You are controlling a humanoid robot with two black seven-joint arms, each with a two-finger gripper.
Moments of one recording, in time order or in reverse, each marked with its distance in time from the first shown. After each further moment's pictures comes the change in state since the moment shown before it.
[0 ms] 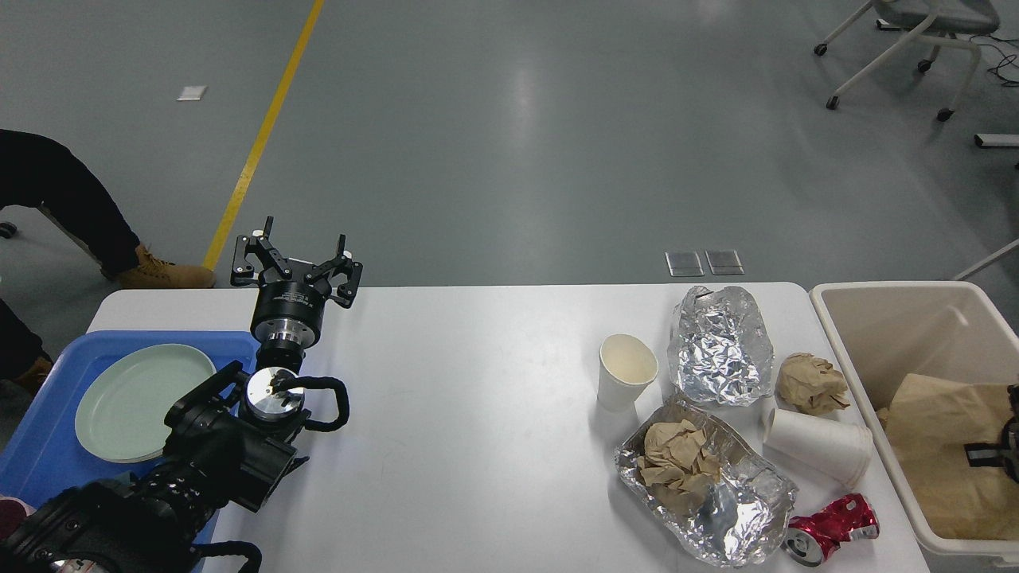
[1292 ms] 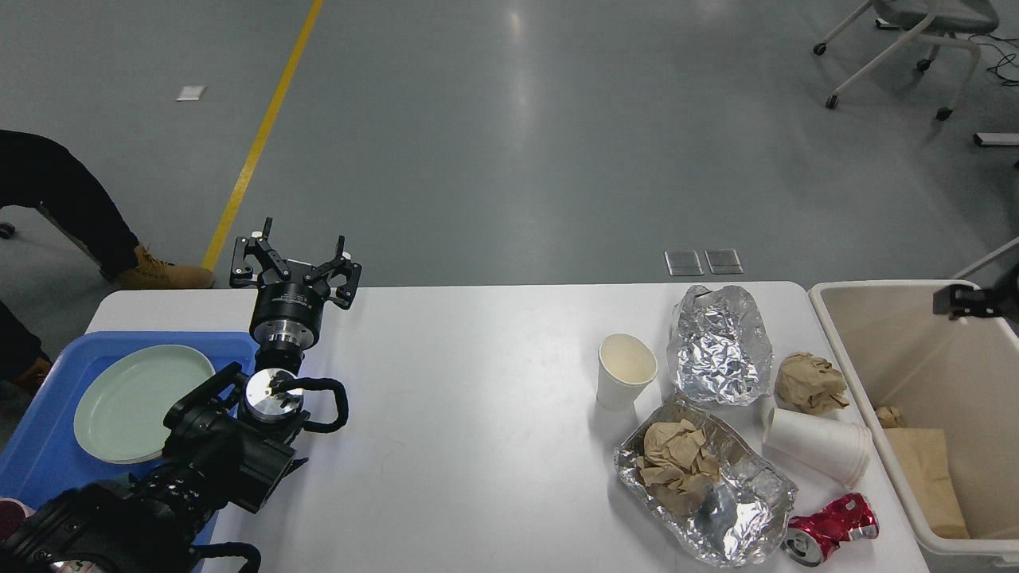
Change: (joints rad) left arm 0.003 0.001 0.000 0.000 0.000 0.000 0.000; right arm 0.590 -0.082 0.088 0.183 0.018 0.330 0.002
